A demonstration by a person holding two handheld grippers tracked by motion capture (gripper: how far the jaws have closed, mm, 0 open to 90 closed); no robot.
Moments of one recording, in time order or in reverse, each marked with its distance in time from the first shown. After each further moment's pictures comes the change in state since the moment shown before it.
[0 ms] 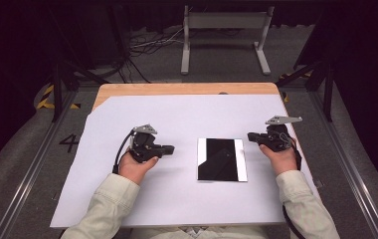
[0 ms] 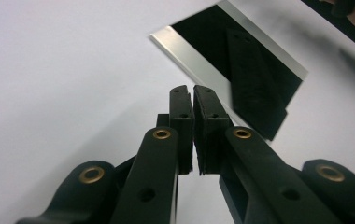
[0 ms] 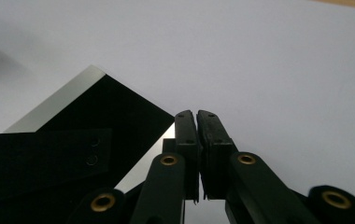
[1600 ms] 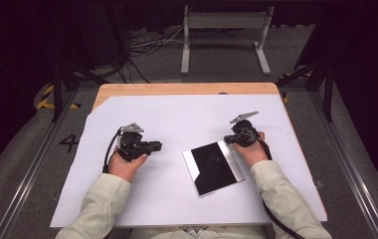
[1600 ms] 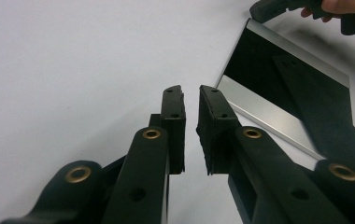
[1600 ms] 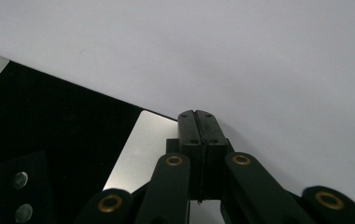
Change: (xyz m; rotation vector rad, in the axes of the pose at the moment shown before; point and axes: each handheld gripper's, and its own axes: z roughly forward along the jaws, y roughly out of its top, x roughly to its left) left arm 0.027 -0.014 -0.015 -0.040 0.087 -0.029; right arm 0.038 0.026 0.083 0.217 0.018 -0.113
